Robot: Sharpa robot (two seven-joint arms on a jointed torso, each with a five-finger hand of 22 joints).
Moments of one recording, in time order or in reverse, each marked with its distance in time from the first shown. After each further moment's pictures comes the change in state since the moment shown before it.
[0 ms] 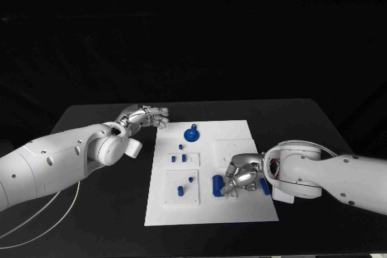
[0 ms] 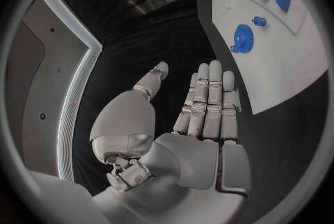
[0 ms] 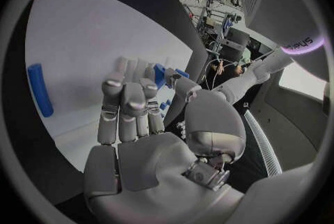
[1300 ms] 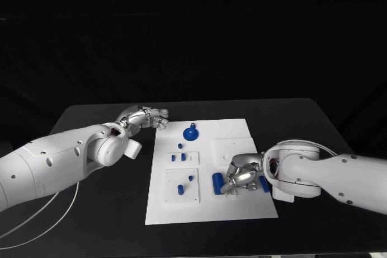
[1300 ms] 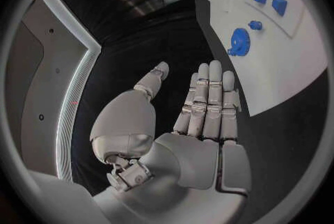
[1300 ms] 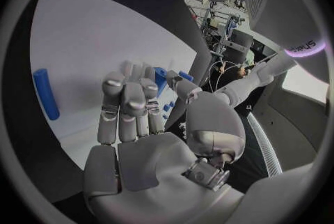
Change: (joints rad) left arm 0.000 0.000 -0.007 -0.002 -0.005 0.007 -0.006; left_hand 0.004 0.004 0.000 0.000 0.000 0.000 0.000 0.000 -0.001 0.000 0.000 0.000 0.000 0.000 0.000 0.000 0.003 0.000 0.000 0.000 0.000 0.002; right arm -0.001 0.004 -0.001 -0.008 -0.020 0.007 -0.022; right_hand -0.057 0.027 -0.008 0.044 0.000 0.010 -0.003 0.000 -0.007 0.004 -0.004 0.000 0.004 -0.001 -0.001 0.006 -0.009 0.014 -0.007 0.003 0.004 -0.003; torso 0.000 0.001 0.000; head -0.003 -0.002
